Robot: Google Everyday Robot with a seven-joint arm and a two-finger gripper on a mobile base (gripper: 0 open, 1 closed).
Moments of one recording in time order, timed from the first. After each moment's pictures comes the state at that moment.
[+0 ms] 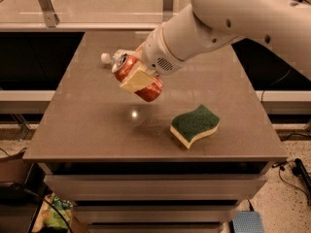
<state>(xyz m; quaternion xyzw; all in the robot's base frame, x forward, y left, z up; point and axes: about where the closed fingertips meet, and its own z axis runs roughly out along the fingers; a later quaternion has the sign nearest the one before) 0.543 0.047 0.921 -0.61 0.68 0.17 0.36</state>
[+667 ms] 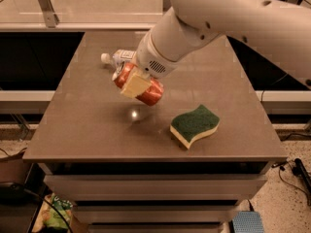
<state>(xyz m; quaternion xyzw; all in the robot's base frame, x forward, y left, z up) 0.544 0.046 0.902 -0.63 0.70 0.13 0.31</state>
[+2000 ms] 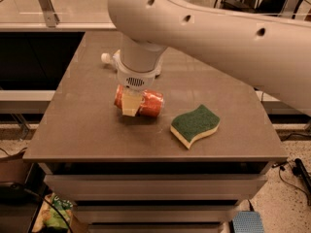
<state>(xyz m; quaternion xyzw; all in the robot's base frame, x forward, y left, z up) 0.533 0.050 0.848 -0.67 0.72 0.01 0.15</state>
